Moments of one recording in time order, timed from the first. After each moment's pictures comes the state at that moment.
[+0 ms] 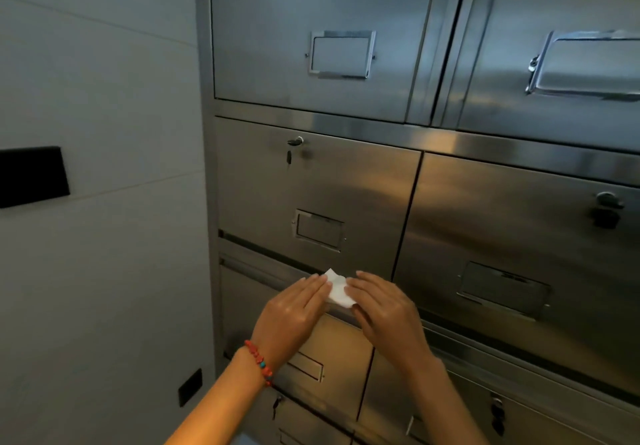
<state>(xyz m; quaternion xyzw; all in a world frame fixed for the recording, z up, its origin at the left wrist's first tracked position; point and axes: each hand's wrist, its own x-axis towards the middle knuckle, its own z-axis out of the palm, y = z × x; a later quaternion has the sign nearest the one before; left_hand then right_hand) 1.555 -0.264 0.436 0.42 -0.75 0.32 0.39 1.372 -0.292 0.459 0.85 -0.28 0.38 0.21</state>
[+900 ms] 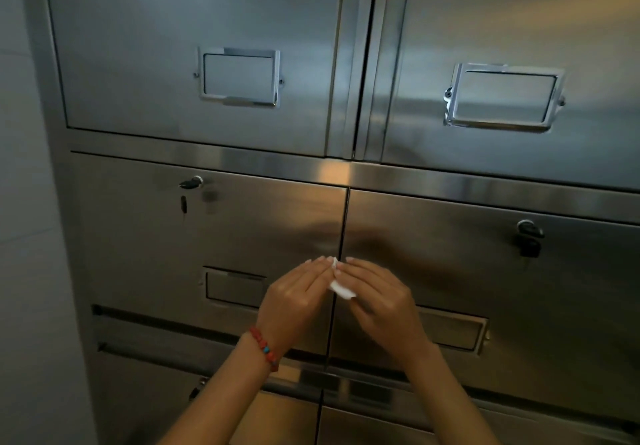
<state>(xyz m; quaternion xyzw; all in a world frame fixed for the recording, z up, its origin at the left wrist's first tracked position) 1.482 -0.408 0.508 0.25 -0.78 0.28 0.49 1.311 -0.393 0.515 0.80 -0.29 0.46 0.26</state>
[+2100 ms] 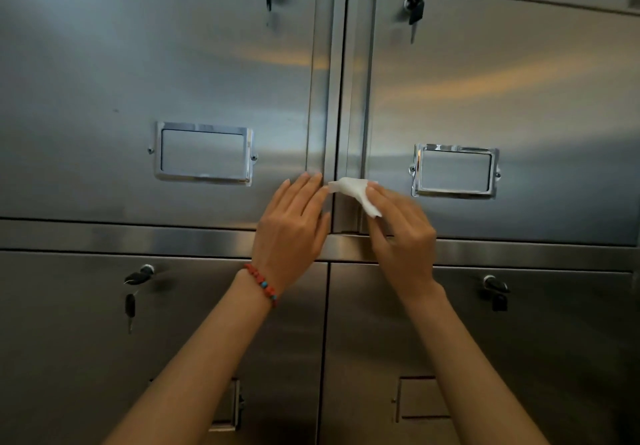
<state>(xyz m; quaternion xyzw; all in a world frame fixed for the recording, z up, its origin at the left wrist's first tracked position) 1.479 -0.472 0.682 0.22 -0.72 0.35 0.56 1.324 -0.420 0.678 0.61 -0.33 0.55 0.48</state>
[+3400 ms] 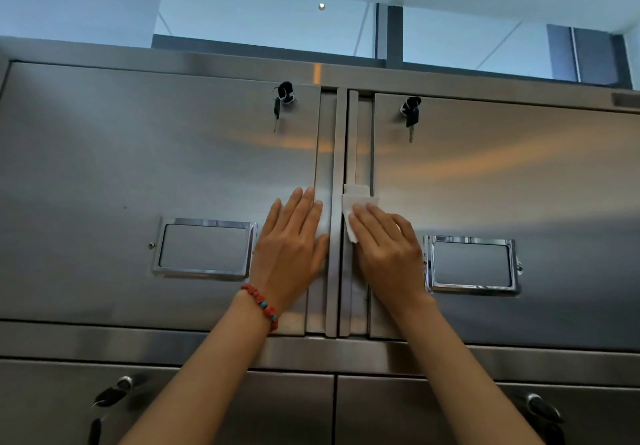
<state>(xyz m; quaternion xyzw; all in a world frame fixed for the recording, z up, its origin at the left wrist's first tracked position) 1.478 -0.509 0.772 0.26 -0.66 0.42 0.56 1.319 -0.477 0.774 0.55 -0.32 0.40 0.66</state>
